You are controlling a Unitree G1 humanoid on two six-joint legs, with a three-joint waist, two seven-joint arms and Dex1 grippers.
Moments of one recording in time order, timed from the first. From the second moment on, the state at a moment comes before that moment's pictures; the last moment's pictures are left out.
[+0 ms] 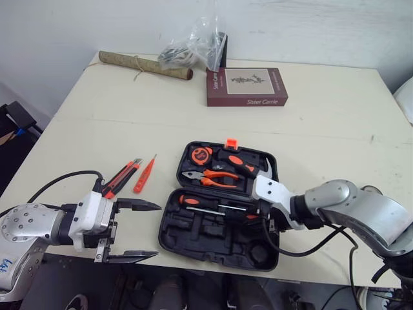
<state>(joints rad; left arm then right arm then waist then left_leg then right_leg) 0.13 0.90 0.29 -0.46 -0.66 0.26 -1.27 -0.50 -0.96 0.34 -0.61 0.60 1.13 0.84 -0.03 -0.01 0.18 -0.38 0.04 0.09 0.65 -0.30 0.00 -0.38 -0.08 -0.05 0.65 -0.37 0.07</state>
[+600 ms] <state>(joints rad) 0.12 0.90 0.27 -0.47 -0.66 0.27 -1.23 -0.47 -0.96 0.31 -0.61 0.60 1.15 0.84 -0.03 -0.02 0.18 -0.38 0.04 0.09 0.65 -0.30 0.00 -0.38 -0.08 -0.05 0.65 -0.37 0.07</state>
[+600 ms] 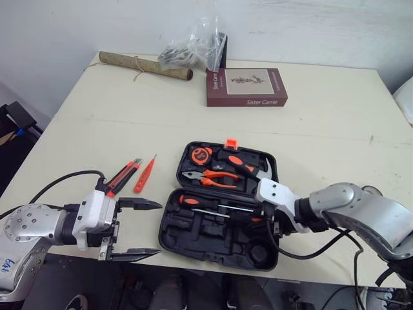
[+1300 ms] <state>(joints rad) 0.13 0.90 0.29 -0.47 -0.66 0.30 -1.23 -0.47 -0.98 0.23 -0.57 0.69 1.16 0.96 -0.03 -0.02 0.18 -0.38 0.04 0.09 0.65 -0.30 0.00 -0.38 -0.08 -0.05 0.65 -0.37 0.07</state>
